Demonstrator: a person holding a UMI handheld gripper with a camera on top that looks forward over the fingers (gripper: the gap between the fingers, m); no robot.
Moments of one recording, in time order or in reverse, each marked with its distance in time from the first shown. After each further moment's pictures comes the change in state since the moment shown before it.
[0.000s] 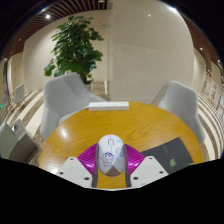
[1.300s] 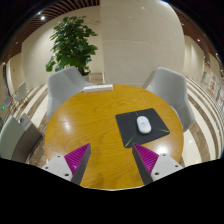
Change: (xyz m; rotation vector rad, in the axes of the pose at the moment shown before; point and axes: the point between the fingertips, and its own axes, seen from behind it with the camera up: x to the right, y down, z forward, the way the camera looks) arm 0.089 0.106 -0.187 -0.111 -0.019 0.046
